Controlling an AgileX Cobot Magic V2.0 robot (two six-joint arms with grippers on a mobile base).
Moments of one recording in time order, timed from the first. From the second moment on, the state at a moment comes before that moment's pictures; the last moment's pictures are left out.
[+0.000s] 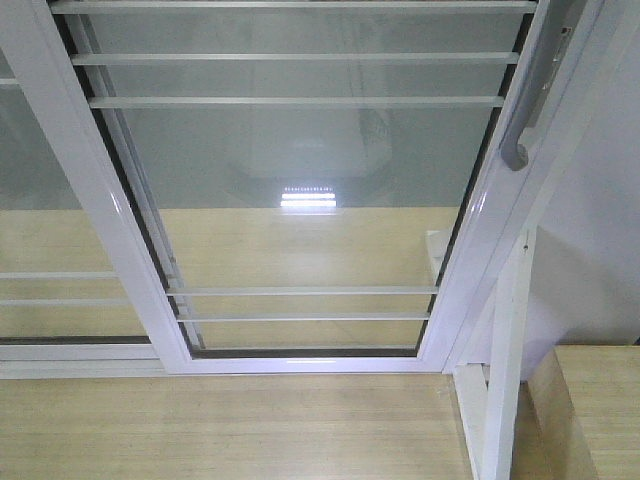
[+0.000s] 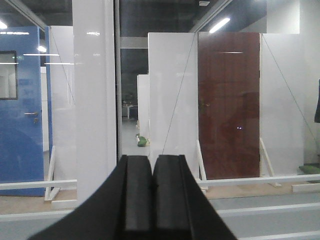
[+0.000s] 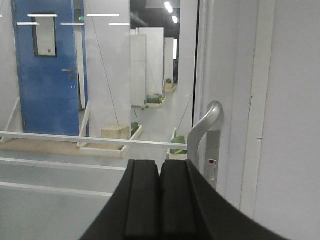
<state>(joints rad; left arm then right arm) -0.08 0.35 -0.53 -0.04 -0.03 0.05 0.14 0.40 -0.62 0.05 0.20 -0.09</state>
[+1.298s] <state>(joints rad) -0.08 0.59 -0.70 -0.04 0.03 0.05 0.14 0.67 -0.80 0.06 0.30 -0.12</state>
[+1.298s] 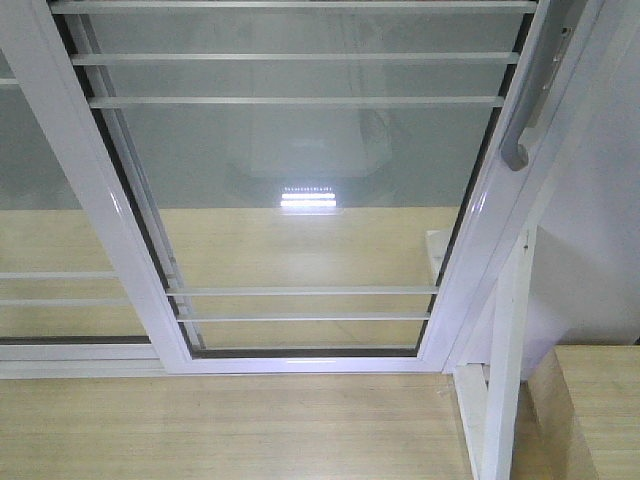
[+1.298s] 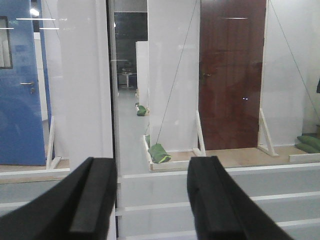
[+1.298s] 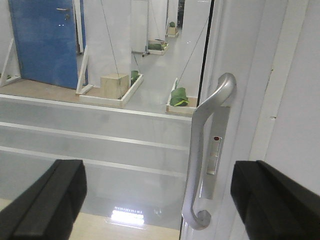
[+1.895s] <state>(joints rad) -0.08 0.59 -0.70 -0.04 0.04 0.05 0.05 1.11 -0.80 0.06 0.03 -0.08</state>
